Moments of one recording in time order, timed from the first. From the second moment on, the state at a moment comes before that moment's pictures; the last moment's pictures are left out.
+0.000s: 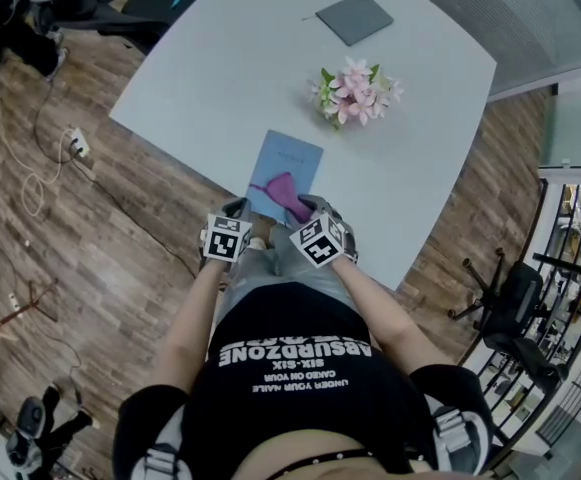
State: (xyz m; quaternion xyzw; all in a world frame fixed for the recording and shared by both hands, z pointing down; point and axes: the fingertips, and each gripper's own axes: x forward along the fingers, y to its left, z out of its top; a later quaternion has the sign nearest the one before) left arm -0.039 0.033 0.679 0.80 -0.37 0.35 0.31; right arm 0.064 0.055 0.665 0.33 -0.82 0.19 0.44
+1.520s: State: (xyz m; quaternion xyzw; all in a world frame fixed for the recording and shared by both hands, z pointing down) left arm -0.038 0.033 0.678 0.81 -0.37 0.35 0.30; right arm 0.053 0.073 0.668 0.30 -0.82 0.22 0.44
